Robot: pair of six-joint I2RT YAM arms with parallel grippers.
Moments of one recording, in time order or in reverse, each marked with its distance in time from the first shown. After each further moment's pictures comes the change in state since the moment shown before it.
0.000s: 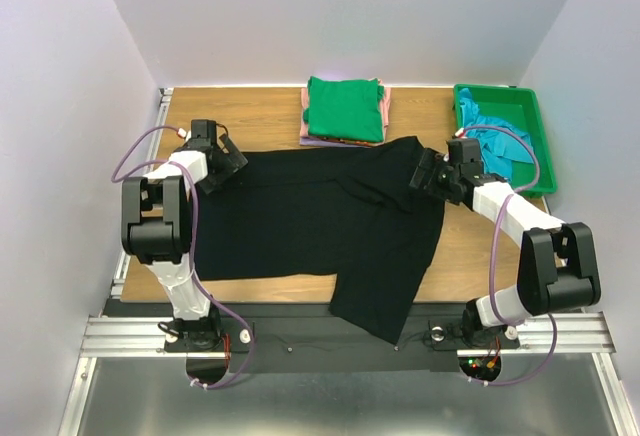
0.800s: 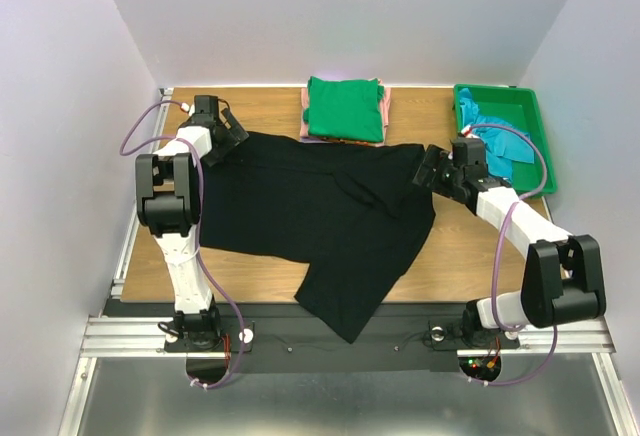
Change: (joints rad) left arm 0.006 0.272 0.369 -0.018 0.005 0.014; right arm 0.000 -0.064 -0.023 0.029 0.051 0.001
